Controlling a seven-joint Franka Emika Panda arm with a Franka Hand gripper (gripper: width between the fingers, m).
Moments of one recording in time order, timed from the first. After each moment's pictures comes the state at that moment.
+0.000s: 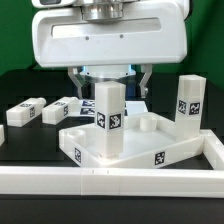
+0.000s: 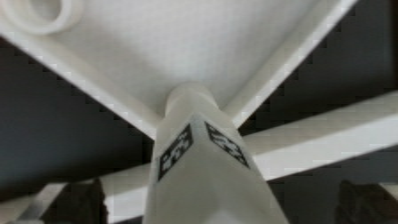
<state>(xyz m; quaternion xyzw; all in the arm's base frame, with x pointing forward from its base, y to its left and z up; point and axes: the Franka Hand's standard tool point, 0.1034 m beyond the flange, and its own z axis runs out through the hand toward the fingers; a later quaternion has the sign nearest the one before) 0.610 -0.033 0.115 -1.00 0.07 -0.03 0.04</state>
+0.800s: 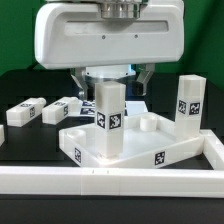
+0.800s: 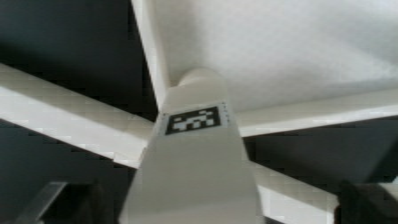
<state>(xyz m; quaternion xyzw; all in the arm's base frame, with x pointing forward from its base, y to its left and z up) 0.614 -0.031 0.117 -0.98 -0.20 -0.03 0.00</state>
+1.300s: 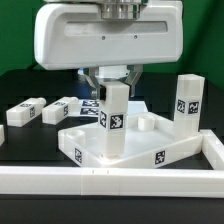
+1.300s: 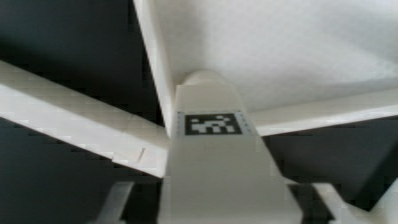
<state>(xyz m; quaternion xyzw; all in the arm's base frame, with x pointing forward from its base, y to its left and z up) 0.614 -0.031 0.116 -0.98 -0.20 -0.03 0.00</state>
